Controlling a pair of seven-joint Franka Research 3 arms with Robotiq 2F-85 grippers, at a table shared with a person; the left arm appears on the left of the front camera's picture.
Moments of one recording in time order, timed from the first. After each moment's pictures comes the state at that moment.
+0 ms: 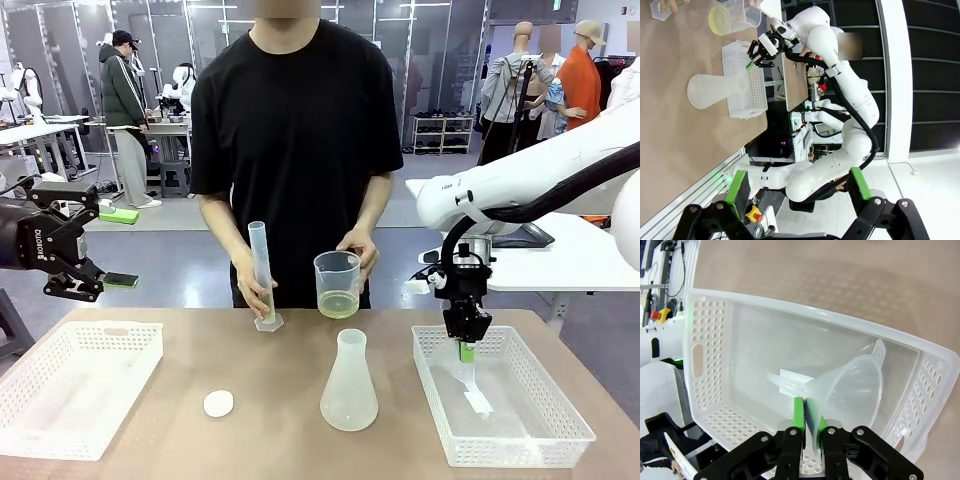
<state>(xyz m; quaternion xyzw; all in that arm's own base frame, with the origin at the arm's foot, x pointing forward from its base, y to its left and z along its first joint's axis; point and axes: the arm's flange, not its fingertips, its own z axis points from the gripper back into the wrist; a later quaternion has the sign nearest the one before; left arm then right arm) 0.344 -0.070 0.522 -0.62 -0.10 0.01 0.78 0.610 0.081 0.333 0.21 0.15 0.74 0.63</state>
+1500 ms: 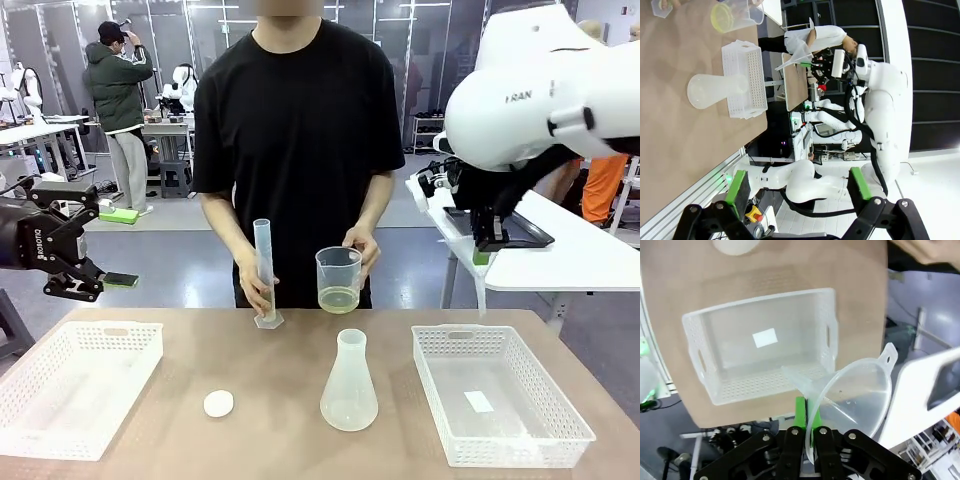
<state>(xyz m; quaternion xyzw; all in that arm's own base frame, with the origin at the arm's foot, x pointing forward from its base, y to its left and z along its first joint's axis) 0.344 -0.070 0.522 -0.62 -0.10 0.01 0.78 0.465 0.122 0.572 -0.13 -0.06 0.65 0.74</state>
